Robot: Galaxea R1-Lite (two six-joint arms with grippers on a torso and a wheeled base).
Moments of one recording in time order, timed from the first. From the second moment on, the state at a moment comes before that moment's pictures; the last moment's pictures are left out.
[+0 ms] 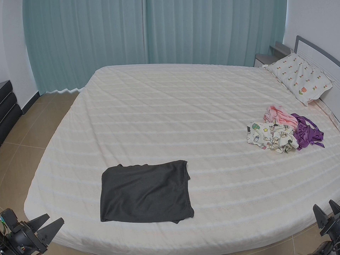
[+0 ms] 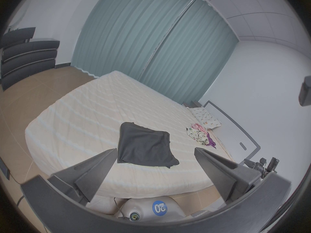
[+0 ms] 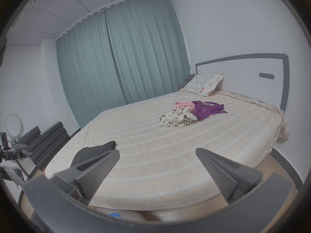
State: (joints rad) left arm 0.01 0.52 -0.02 -0.22 -0.35 -0.45; right arm 0.20 0.34 -0.02 -0.10 -0.23 0.27
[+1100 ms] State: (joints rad) left arm 0.01 0.01 -0.02 -0.06 -0.04 -0.06; right arm 0.00 0.01 -0.02 -0.02 -0.05 -0.09
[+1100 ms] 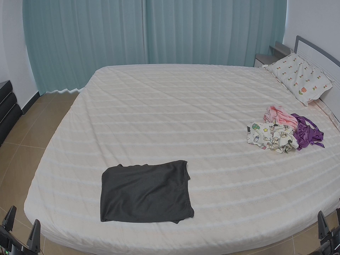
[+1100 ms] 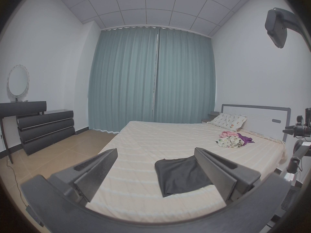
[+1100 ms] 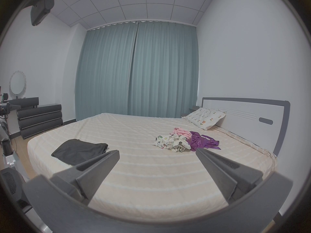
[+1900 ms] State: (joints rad) left arm 0.00 0.01 -0.02 0.00 0.02 0.00; right arm 0.00 0.01 -0.02 0.00 -0.01 0.09
